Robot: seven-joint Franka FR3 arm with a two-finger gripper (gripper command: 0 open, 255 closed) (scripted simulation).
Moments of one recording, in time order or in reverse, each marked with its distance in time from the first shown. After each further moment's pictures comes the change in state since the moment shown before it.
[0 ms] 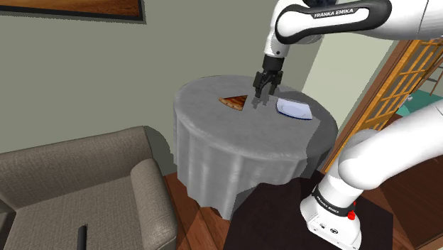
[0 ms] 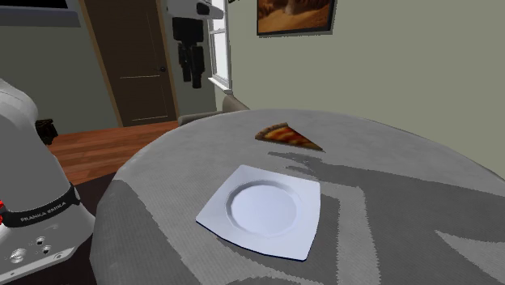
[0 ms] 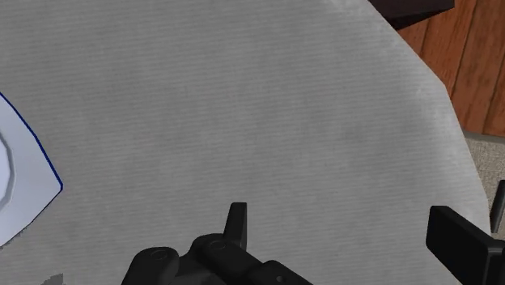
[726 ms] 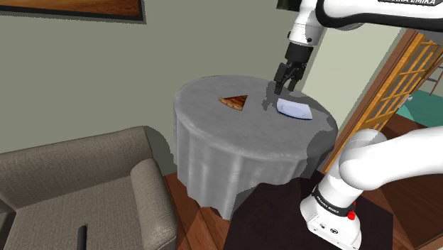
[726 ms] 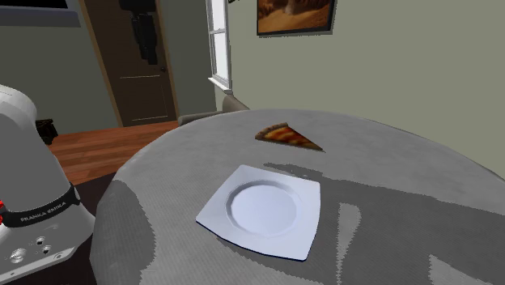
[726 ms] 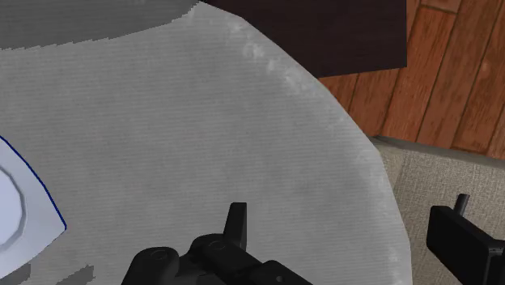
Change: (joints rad) arm 0.025 -0.334 0.056 -0.083 0.031 -0.198 0.036
